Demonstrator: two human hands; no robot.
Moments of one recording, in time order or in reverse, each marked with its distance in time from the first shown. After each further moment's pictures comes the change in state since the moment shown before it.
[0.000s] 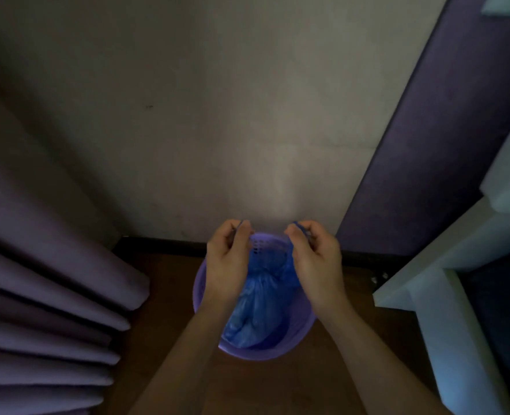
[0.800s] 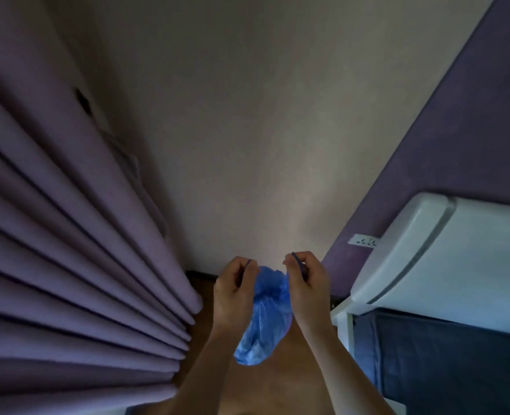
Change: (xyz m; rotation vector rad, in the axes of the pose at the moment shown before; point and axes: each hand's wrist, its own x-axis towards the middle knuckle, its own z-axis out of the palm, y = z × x) left_hand -0.081 0.591 -0.079 0.097 0.062 -0.071; right_hand -0.048 -0.600 0.005 -0.139 0.014 -0.004
